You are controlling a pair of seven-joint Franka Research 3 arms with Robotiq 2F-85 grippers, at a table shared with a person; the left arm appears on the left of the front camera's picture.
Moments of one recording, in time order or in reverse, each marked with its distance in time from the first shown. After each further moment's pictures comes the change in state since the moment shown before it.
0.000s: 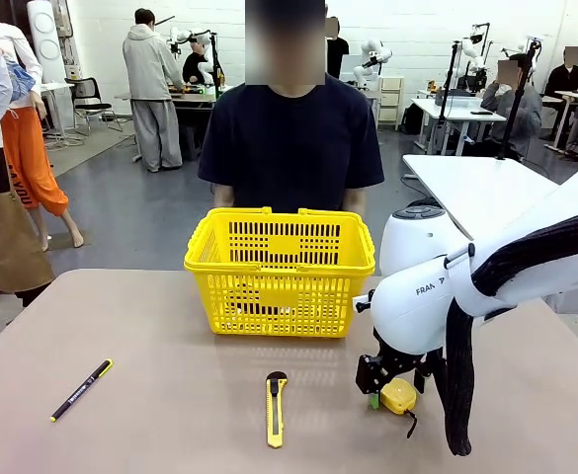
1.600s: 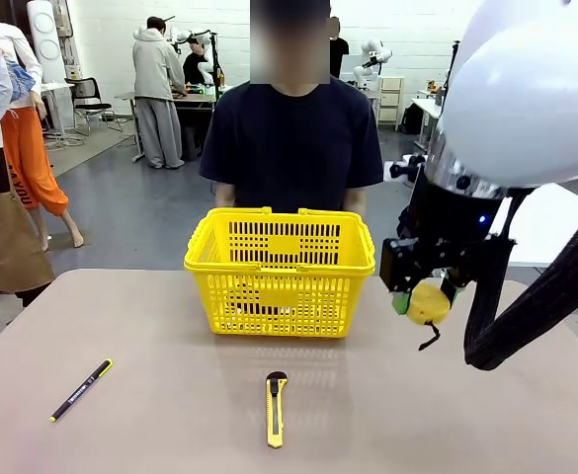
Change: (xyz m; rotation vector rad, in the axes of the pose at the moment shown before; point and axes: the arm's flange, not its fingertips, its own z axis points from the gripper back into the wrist) left arm 0.000 0.000 0.000 0.000 0.000 0.000; right arm -0.108 0.025 0.260 0.074 -0.174 -0.107
